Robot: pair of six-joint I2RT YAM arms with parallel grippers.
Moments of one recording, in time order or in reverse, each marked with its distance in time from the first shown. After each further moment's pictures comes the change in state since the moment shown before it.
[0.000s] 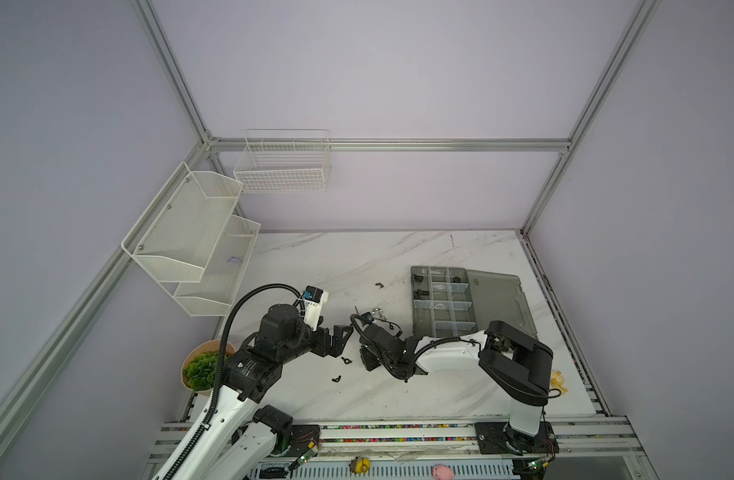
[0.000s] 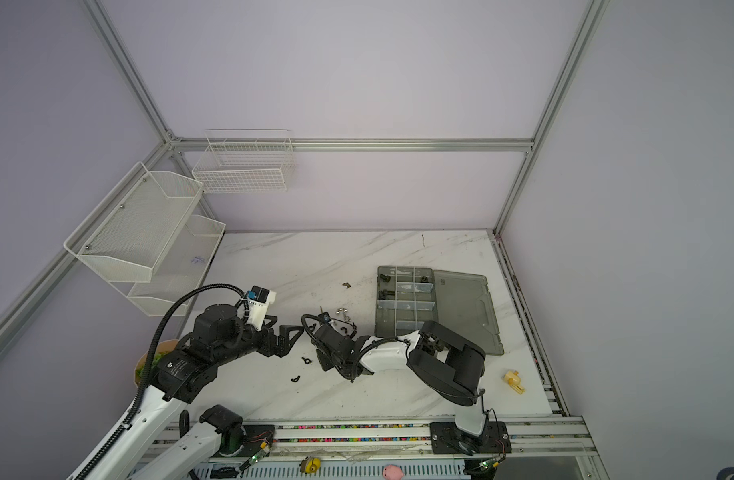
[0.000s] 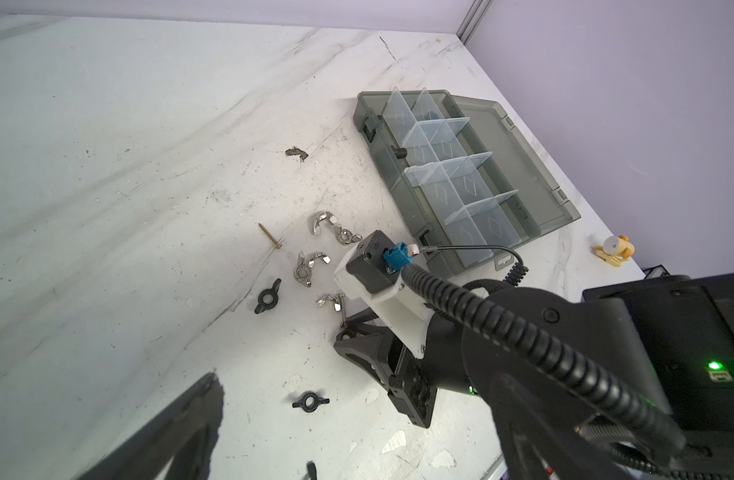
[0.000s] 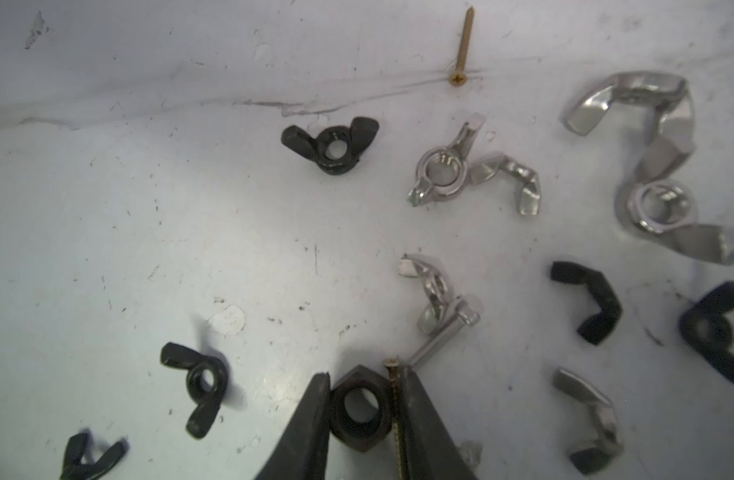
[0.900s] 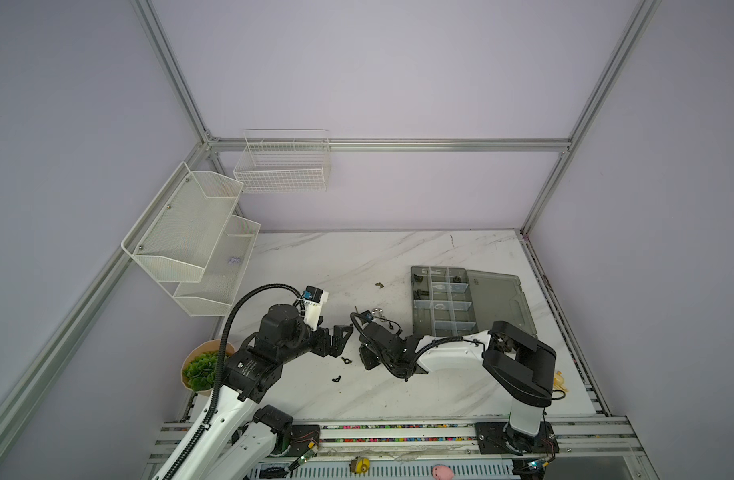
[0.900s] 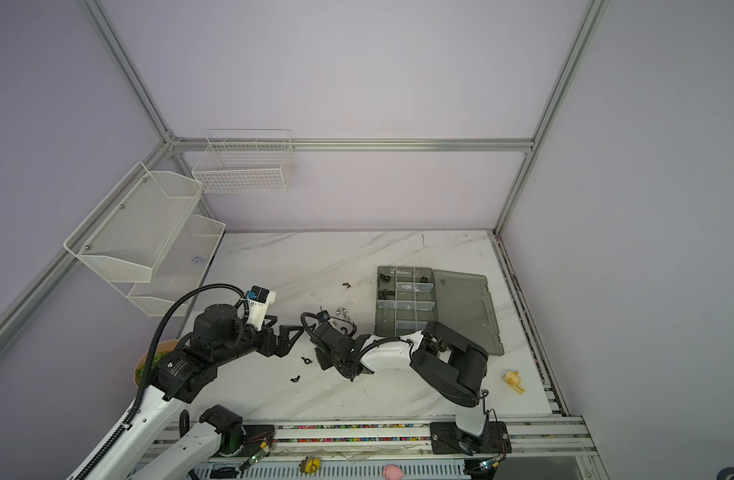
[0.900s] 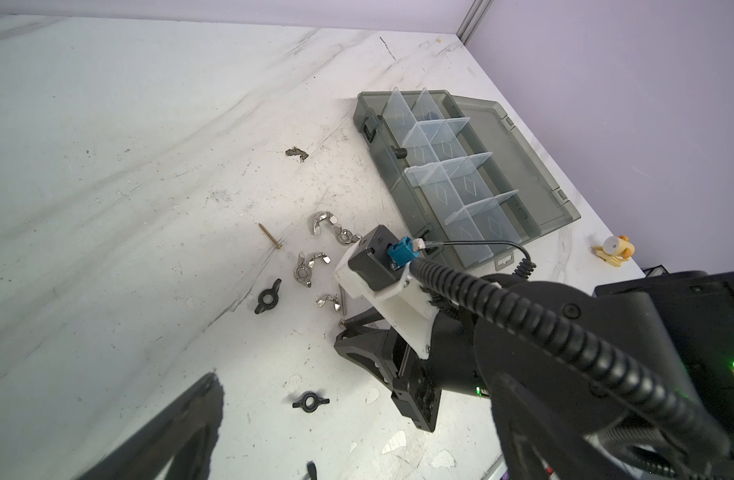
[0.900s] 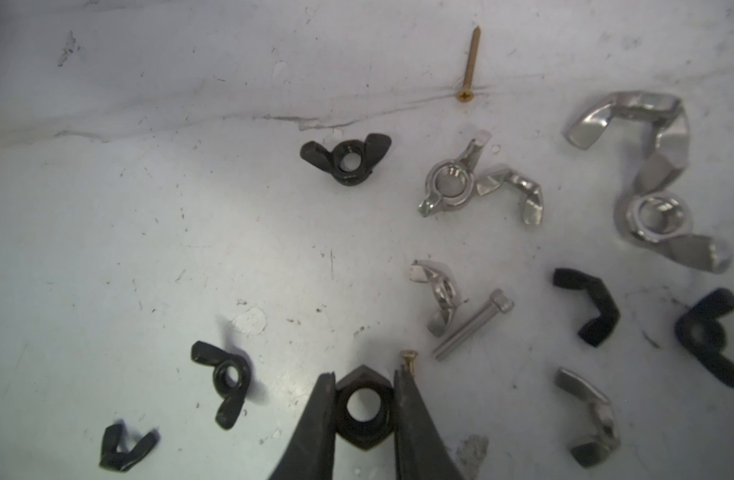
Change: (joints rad) left arm 0.000 -0.001 0.000 0.000 0.000 0.000; right arm 0.000 -0.026 0.007 -0.014 -0.025 0.006
